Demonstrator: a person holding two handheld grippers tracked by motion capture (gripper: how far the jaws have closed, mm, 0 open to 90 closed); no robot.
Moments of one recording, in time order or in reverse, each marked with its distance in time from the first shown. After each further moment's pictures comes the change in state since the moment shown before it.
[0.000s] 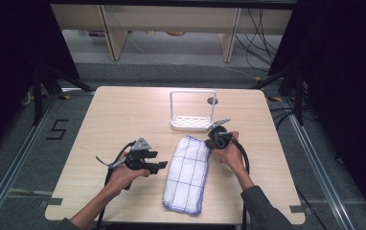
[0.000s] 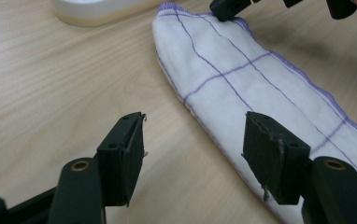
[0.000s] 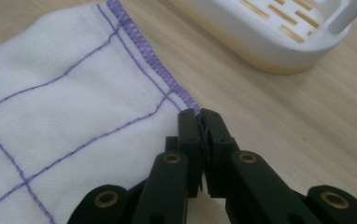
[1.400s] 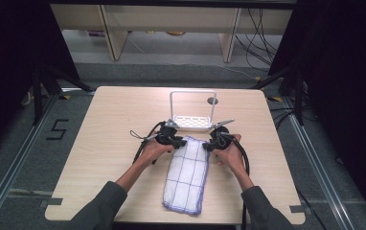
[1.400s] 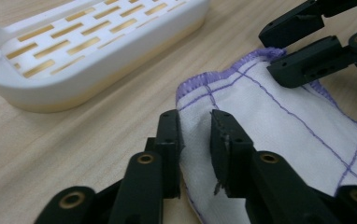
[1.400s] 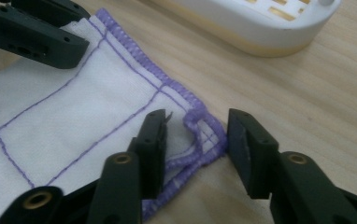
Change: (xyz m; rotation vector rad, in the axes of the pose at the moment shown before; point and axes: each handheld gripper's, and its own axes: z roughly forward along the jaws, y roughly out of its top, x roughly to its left) left arm 0.023 0.055 0.102 0.077 -0.020 0.068; right arm -0.004 -0.005 -0.002 0.004 0.031 0.139
